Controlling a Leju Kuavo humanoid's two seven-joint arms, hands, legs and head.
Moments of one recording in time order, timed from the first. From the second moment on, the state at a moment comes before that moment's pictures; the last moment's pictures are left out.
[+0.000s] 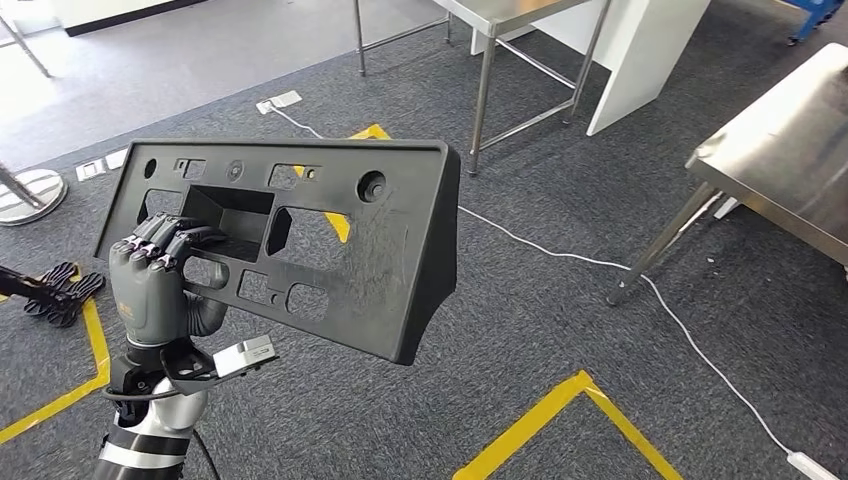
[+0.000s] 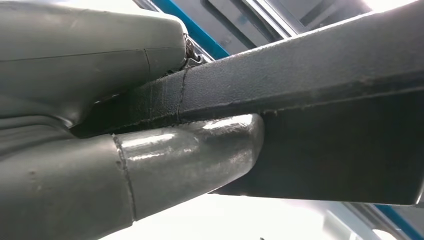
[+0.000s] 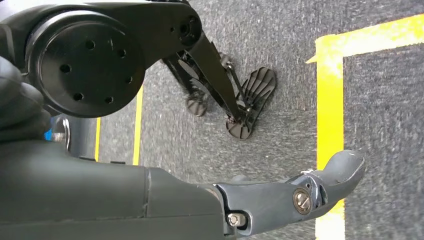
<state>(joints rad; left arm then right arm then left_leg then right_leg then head) -0.16 0.00 -0.15 -1.47 -0.99 0.70 -0.62 -0.07 0.11 -1.31 -0.26 0.60 -0.08 -0.33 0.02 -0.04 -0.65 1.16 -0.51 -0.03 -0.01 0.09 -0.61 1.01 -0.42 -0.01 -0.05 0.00</state>
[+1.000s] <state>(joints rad) -0.16 -0.03 -0.11 -1.48 -1.04 0.70 -0.62 -0.07 0.11 -1.32 -0.26 0.60 -0.08 -0.33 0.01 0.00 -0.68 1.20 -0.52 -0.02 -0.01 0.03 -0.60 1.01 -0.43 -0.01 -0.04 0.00</state>
